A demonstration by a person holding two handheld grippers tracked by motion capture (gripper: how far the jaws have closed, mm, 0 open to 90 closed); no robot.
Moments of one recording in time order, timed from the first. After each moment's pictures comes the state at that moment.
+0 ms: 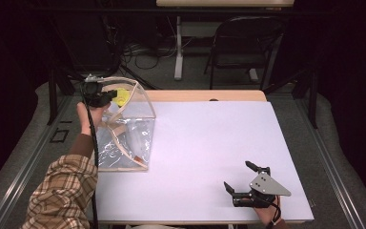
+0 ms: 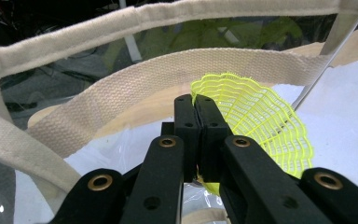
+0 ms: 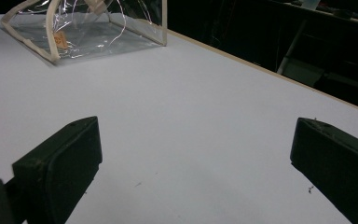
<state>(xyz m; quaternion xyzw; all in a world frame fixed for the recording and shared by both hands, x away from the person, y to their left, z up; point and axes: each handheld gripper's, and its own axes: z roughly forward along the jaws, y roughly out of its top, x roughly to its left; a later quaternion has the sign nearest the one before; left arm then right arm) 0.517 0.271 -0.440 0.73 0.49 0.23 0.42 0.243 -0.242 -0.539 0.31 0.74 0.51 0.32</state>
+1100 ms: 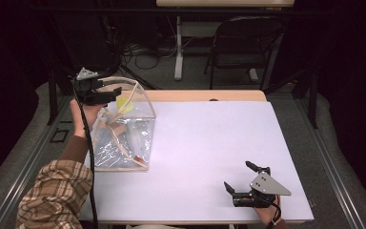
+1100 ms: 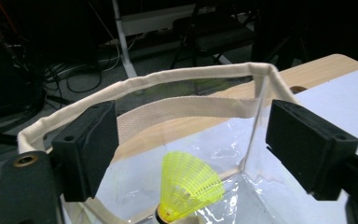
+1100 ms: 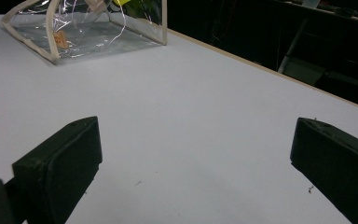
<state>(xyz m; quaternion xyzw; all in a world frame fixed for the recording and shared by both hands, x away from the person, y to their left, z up) 0.484 0.264 -0.398 0.72 0.45 0.27 0.45 0.243 -0.243 -0.539 0.31 0.74 0.51 0.32</state>
